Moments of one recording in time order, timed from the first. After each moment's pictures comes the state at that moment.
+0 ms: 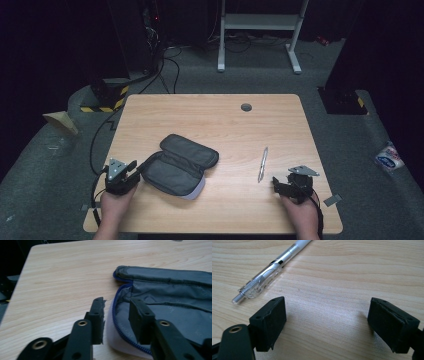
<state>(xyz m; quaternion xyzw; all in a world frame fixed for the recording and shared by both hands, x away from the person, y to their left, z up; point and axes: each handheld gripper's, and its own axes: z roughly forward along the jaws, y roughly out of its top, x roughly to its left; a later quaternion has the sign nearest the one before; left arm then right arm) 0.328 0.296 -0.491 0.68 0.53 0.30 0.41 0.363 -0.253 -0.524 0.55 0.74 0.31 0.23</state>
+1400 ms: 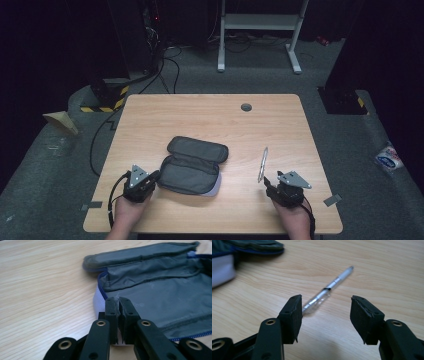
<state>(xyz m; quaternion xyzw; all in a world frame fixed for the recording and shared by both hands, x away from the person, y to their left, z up) 0.315 0.244 -0.500 0.75 0.45 0.27 0.40 0.329 -0.214 -0.503 0.47 0.75 0.37 0.28</state>
